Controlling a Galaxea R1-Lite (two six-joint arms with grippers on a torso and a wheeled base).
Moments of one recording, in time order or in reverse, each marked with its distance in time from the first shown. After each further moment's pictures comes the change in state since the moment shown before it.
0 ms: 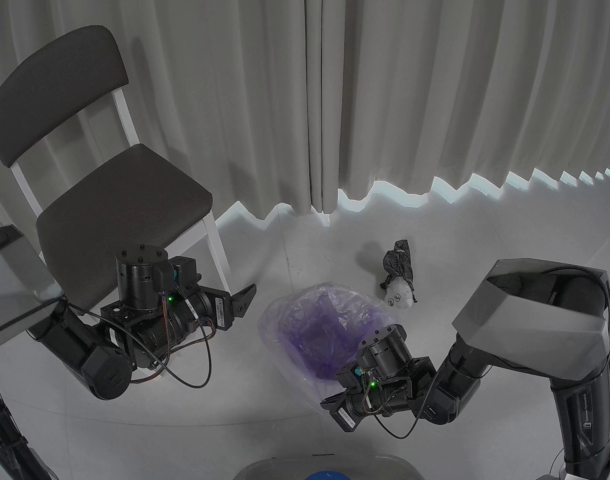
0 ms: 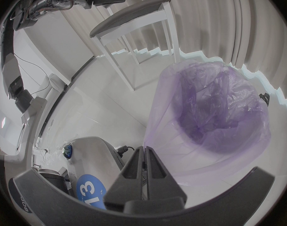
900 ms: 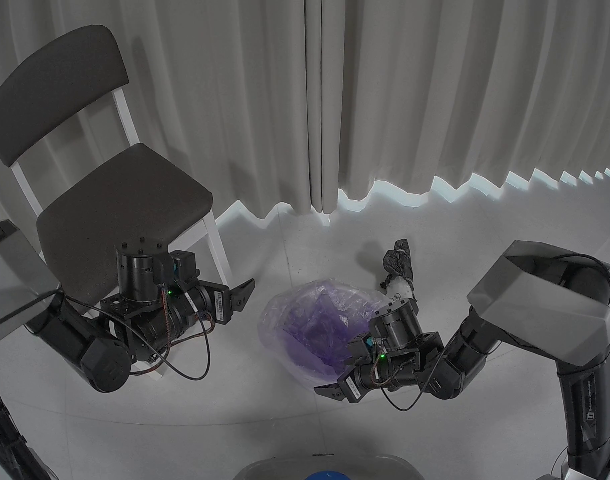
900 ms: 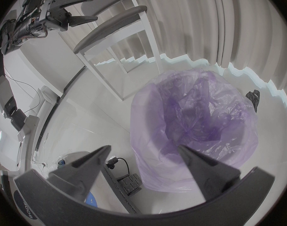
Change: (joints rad) left arm 0.011 -0.009 -0.037 0.049 0.000 0.000; right arm -0.087 -0.008 -0.092 0.043 0.003 0.050
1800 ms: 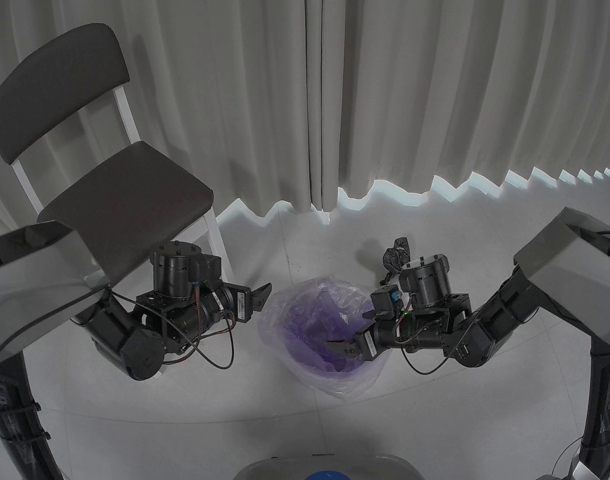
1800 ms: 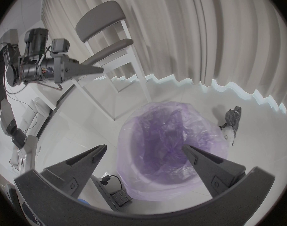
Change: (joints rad) left arm -0.005 0.147 -0.132 0.021 -0.006 0.010; right arm -0.074 -0.132 -0.027 0.001 -0.014 0.015
